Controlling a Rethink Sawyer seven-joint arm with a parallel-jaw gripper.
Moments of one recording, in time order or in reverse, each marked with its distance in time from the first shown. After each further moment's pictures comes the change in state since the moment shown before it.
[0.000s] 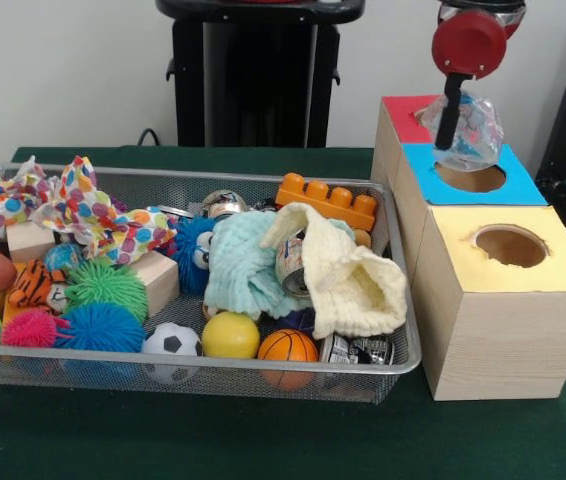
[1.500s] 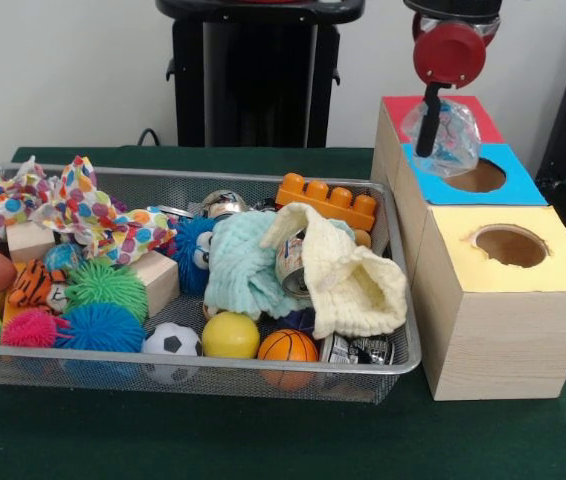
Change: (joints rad) arm -0.010 0.000 0.015 0.021 -0.019 -0.041 -0.101
